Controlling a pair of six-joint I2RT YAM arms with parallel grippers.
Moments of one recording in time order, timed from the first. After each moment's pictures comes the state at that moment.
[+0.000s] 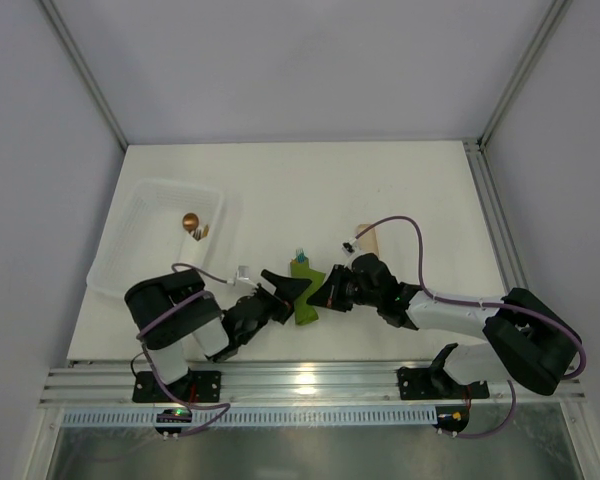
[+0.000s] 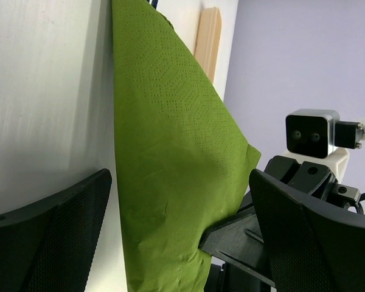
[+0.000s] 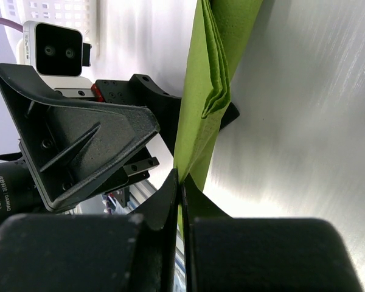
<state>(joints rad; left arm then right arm) -0.98 1.76 0.17 1.31 -0.35 -1.55 0.80 1.32 0.44 0.32 -0.25 1.03</state>
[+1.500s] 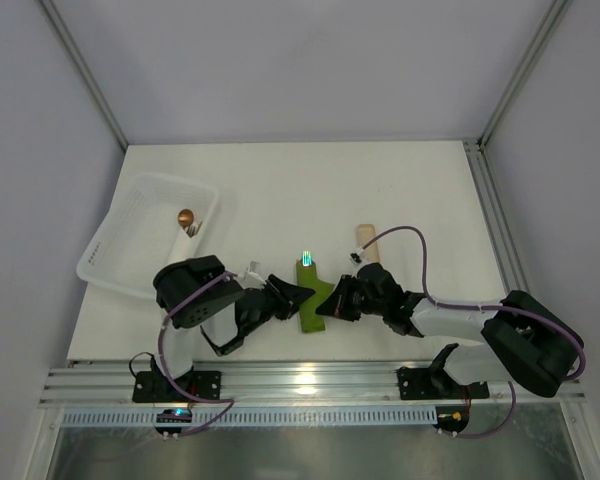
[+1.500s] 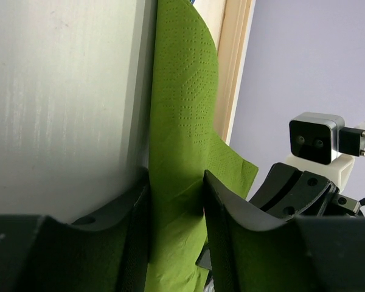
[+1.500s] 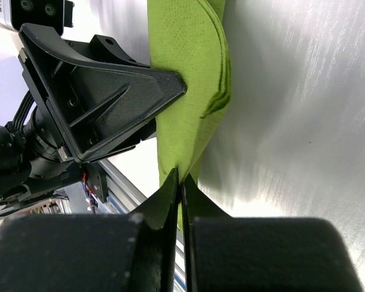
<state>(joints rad) -0.89 1.98 0.23 1.45 -0.11 -1.51 0.79 1.30 0.34 0.34 -0.24 1.05</state>
